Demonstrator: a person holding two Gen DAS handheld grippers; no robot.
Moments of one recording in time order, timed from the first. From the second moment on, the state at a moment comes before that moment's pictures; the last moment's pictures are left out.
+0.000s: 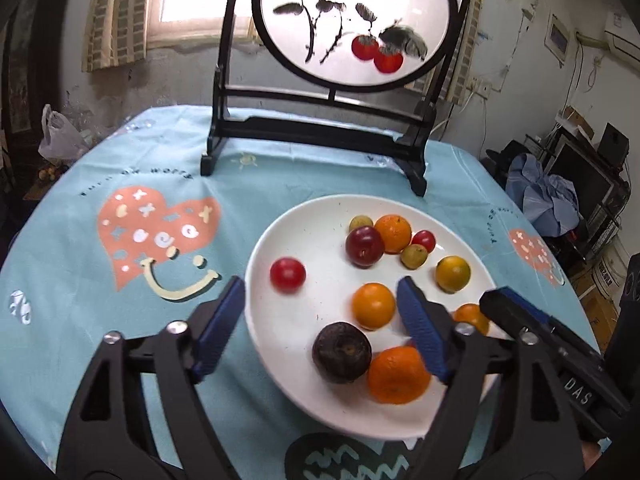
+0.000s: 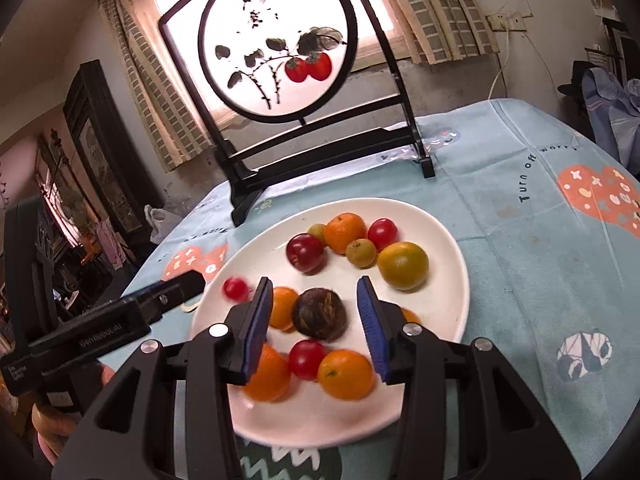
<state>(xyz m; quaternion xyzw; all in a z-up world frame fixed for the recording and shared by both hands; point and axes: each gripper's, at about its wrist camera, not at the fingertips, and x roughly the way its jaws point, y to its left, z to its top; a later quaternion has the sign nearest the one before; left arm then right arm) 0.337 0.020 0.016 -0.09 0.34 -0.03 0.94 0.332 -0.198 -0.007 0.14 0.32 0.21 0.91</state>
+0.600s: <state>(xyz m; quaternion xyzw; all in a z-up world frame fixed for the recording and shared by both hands) 0.234 0.045 -0.013 -0.11 0.37 -0.02 0.92 0.247 -0.174 -0.038 0.07 0.43 0.26 0.86</state>
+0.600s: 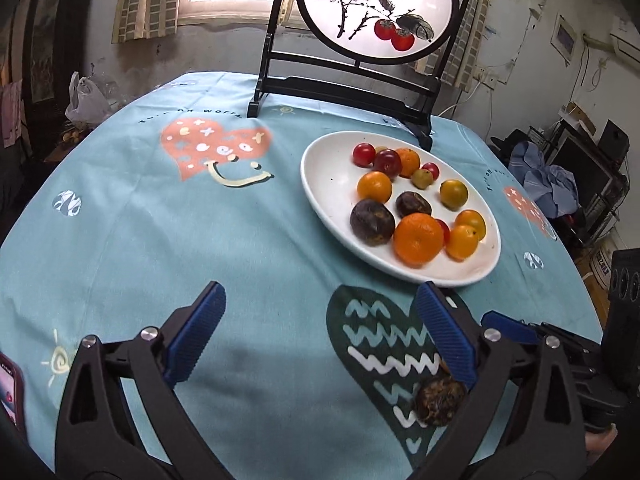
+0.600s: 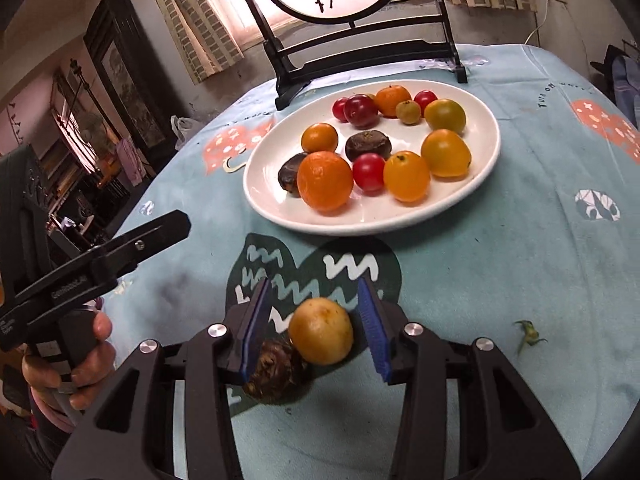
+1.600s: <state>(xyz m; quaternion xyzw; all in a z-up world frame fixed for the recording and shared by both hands) 0.231 0.036 -0.015 -0.09 0.38 -0.02 0.92 0.255 -0.208 -0.037 0.13 0.42 0.23 0.87</state>
